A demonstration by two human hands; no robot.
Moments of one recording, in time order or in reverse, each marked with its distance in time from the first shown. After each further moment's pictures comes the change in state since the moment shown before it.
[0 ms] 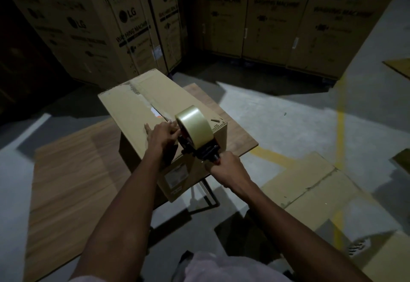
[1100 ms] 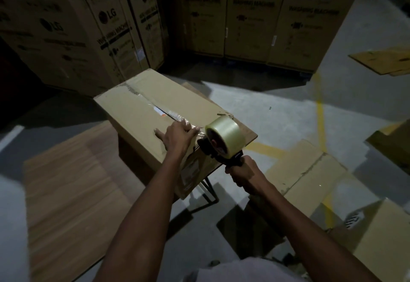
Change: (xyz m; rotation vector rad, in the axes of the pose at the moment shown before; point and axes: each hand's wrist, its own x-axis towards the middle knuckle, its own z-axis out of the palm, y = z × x) left_hand -0.029 0.012 -0.004 -0.178 0.072 -0.049; right_hand -0.002 0.037 0.034 0.300 0.080 0.278
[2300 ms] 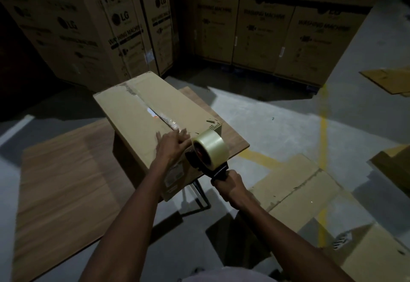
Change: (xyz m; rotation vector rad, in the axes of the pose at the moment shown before) left_hand -0.014 0.004 0.018 0.079 -0.155 0.199; right_hand -0.003 0.022 -0.014 -0.136 -0.020 -0.094
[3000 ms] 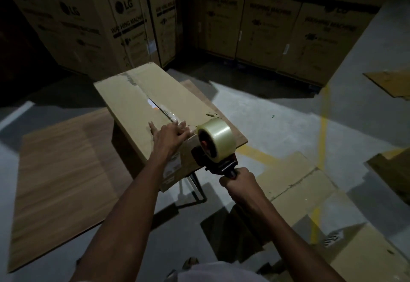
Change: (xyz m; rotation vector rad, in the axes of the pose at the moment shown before) left_hand -0.006 0.001 0.002 0.074 0.028 -0.024; right_hand -0.049 -0.008 -0.042 -0.066 -0.018 -0.047
